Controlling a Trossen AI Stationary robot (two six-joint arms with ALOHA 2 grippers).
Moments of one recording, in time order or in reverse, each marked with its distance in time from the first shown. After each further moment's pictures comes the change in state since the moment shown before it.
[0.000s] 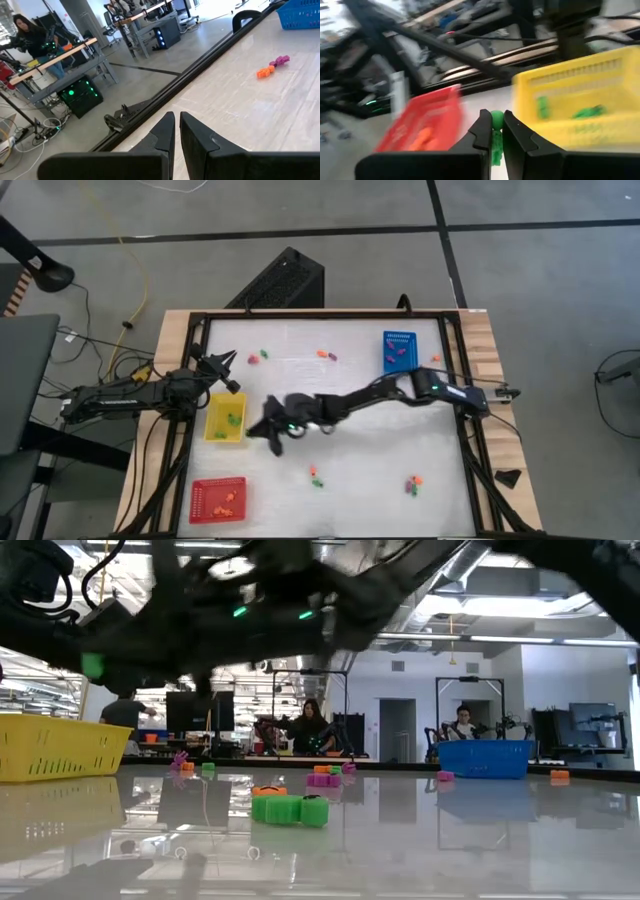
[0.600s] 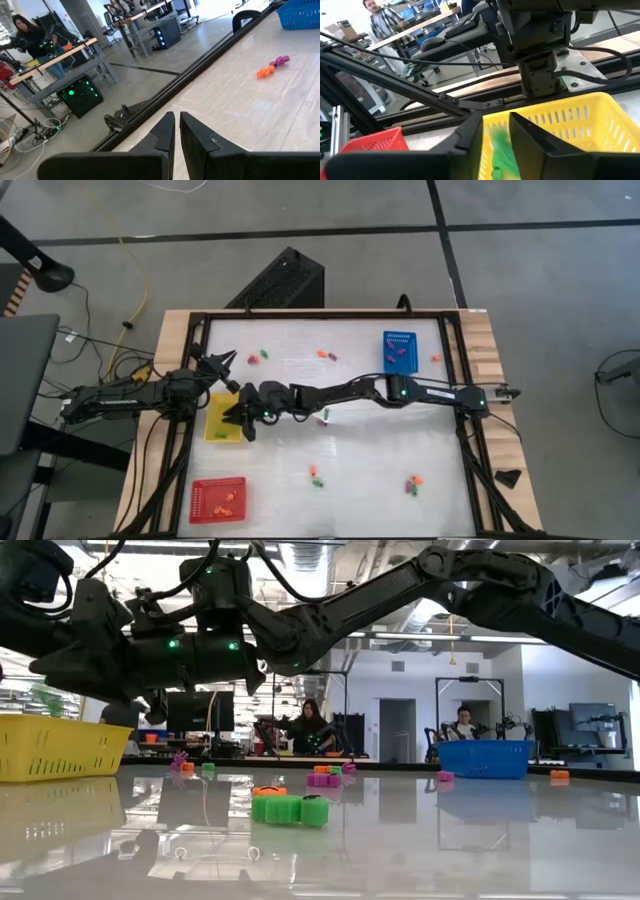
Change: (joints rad) left arm 0.000 0.000 0.000 0.000 0.000 0.000; right arm -0.075 0.337 0.584 -0.199 -0.023 -0.011
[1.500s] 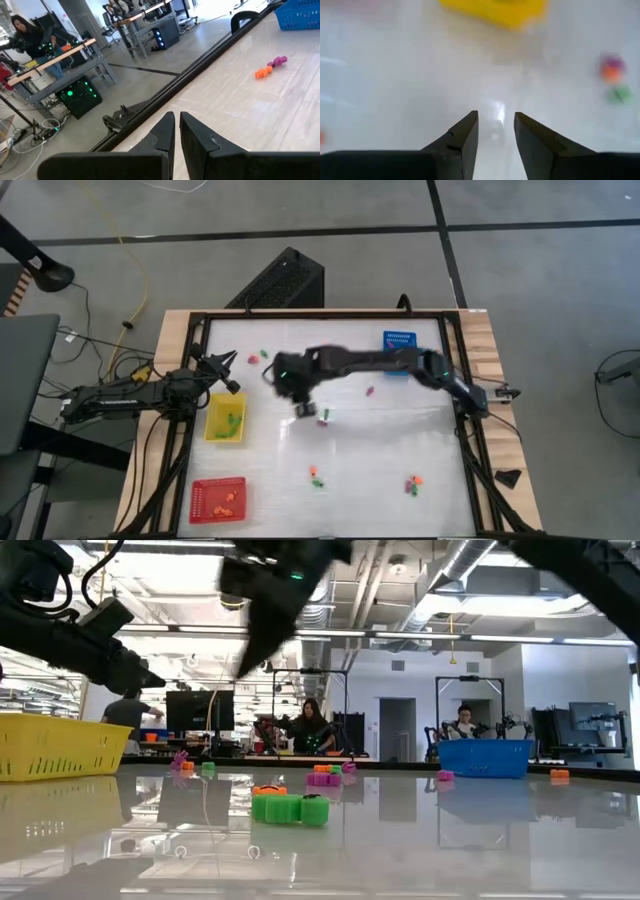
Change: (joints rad) left arm 0.000 0.000 0.000 0.001 0.007 0.000; right arm -0.066 -0.458 -0.089 -1.281 0.135 -0.680
